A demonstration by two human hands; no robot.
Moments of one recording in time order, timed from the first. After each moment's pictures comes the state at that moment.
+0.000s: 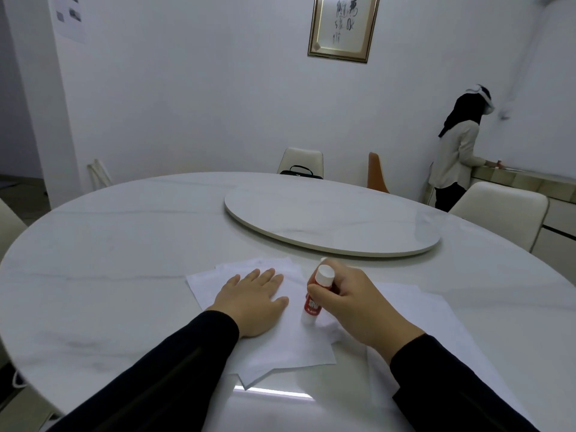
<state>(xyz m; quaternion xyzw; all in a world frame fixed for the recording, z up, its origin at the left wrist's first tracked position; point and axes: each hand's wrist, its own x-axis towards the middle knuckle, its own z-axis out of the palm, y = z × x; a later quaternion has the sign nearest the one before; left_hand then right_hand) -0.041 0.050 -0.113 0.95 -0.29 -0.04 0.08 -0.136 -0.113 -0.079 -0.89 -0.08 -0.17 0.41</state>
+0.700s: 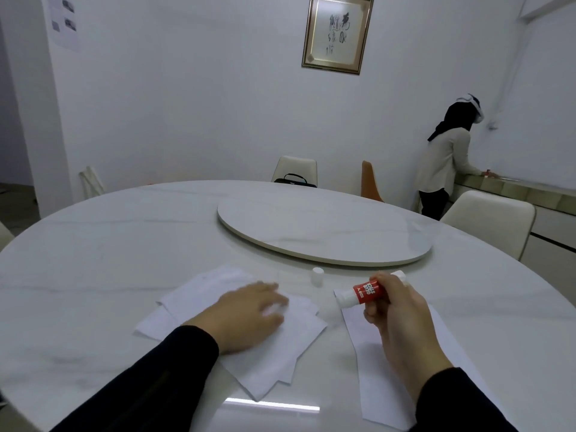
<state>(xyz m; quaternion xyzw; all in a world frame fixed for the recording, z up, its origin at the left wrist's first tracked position) -0.054 0.059 -0.100 0.93 -0.32 -0.02 0.20 -0.157 -0.150 -0.083 -0.58 0.14 -0.30 0.75</state>
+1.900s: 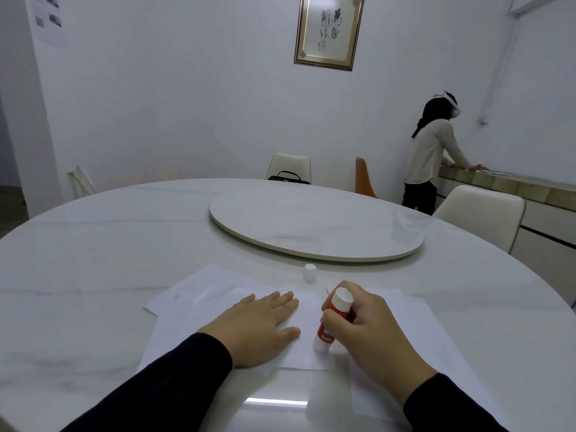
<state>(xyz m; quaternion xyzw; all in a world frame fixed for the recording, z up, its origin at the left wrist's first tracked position) -0.068 0.033 -0.108 0.91 -0.41 -0.07 0.08 -0.176 -0.127 -0.087 -0.86 -0.02 -0.22 0.46</state>
